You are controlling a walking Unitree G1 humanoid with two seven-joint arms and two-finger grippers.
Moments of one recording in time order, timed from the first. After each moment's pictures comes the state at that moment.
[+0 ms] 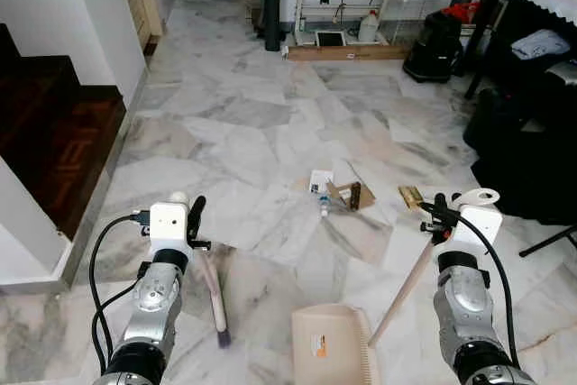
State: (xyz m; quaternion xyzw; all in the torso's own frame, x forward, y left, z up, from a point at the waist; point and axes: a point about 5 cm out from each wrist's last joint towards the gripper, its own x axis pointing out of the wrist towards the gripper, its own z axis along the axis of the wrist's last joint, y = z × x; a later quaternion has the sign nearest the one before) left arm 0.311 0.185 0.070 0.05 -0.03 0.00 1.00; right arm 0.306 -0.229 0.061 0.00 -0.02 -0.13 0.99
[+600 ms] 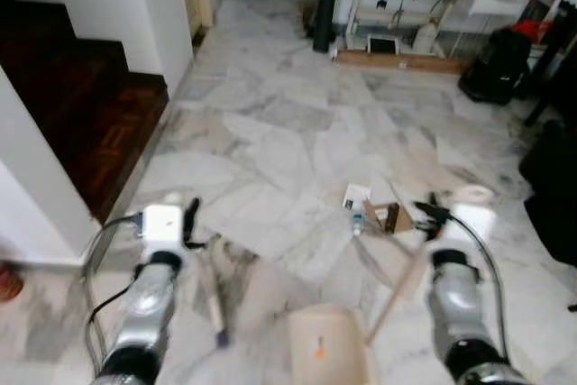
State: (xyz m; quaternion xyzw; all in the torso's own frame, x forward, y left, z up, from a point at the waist) left arm 0.307 0.201 0.068 0.06 -0.02 0.02 1.00; right arm 0.313 -0.207 0.065 0.01 -0.03 -0.10 0.99
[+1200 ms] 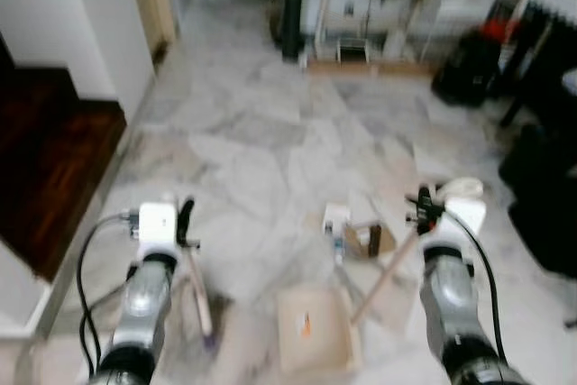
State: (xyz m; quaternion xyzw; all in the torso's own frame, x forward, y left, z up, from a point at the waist) left arm 0.310 0.198 0.070 0.06 -0.02 0.02 1.00; right arm 0.314 -0.213 0.068 0.01 -0.04 -0.11 0.99
